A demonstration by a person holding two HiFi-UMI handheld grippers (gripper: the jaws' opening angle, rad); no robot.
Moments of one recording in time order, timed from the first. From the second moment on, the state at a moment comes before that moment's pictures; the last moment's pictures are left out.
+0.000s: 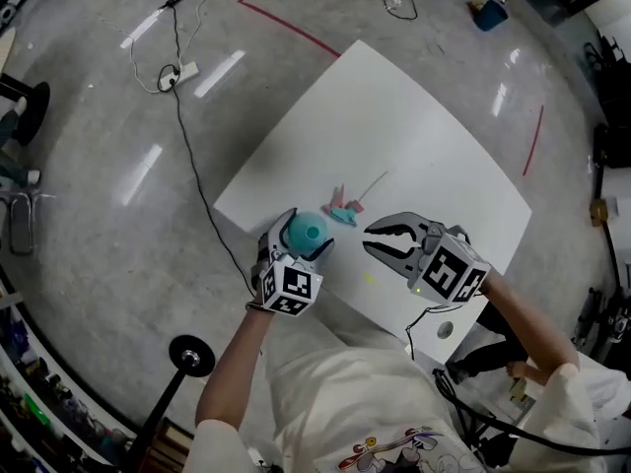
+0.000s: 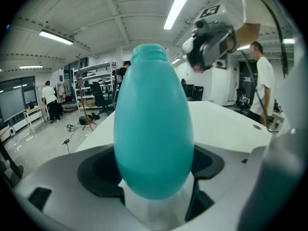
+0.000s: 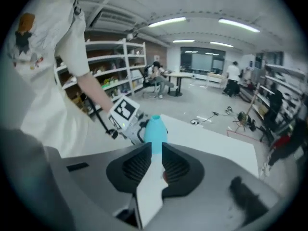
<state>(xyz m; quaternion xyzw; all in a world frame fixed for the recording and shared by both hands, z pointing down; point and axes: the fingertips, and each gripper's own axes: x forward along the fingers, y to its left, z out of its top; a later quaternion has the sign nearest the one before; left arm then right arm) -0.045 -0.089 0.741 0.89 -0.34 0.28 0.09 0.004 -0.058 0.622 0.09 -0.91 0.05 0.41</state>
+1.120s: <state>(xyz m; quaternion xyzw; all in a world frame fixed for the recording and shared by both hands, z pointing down) -0.039 -0.029 0.734 0.90 -0.32 0.28 0.09 0.032 -0.086 0.816 -0.29 -0.66 -0.20 0.66</state>
